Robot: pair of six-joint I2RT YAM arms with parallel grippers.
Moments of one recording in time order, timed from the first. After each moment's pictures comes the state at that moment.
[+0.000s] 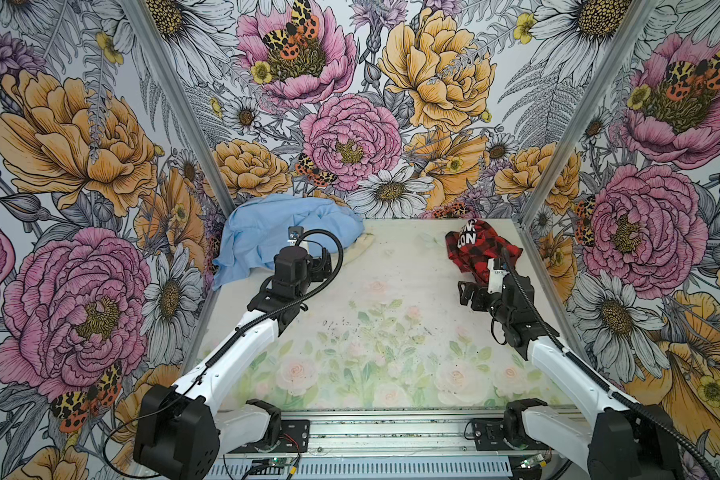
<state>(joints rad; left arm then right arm) -0.35 1.15 0.76 0.00 -0.36 -0.19 0.11 1.09 0.54 0.03 -0.06 0.22</state>
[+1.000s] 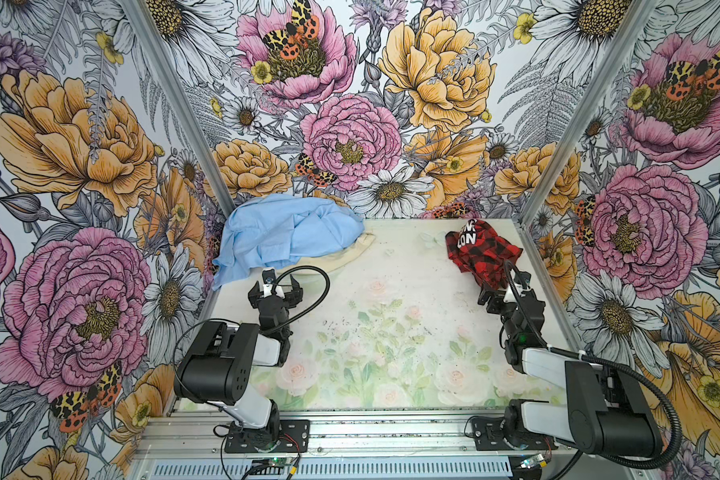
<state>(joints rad) -0.09 1.58 0.32 1.14 -0.36 -0.01 -0.09 1.29 0.25 0.84 0.00 0.10</state>
